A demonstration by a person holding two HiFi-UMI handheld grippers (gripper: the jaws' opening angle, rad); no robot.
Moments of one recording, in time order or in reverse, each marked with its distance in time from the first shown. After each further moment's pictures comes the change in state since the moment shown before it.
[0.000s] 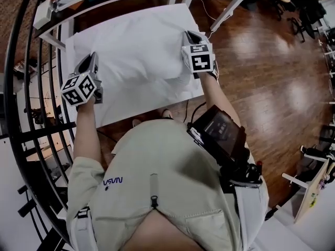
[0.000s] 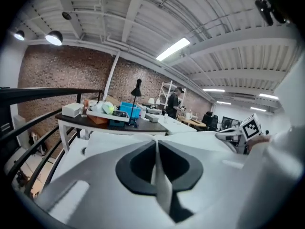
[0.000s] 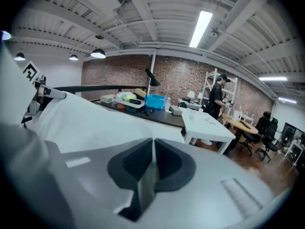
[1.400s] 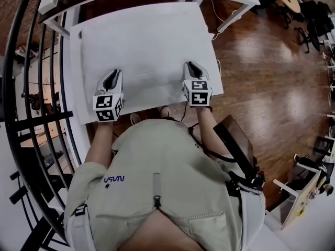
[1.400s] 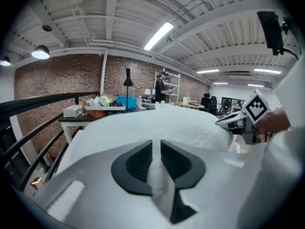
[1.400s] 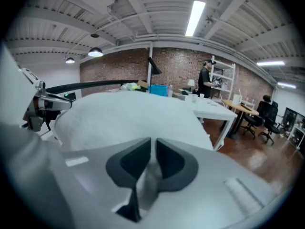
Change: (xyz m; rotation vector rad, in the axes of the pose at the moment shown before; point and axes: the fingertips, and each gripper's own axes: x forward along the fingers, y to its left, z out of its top) left arm -0.025 -0.050 -0.120 0.198 0.097 0.029; right arm -0.042 0.068 -0.113 0.096 0.076 0.036
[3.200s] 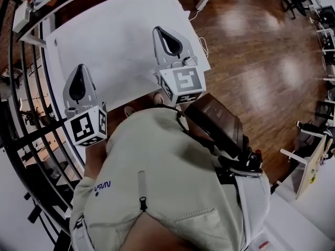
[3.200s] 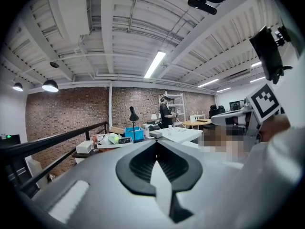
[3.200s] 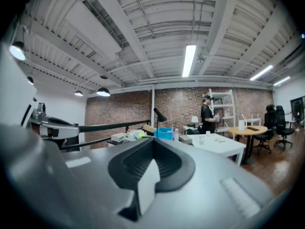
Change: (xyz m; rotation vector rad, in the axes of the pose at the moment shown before) left arm -0.093 -0.031 0.148 0.140 -0.282 0.145; right arm -0.111 0.044 0.184 0.048 -0.512 0.042
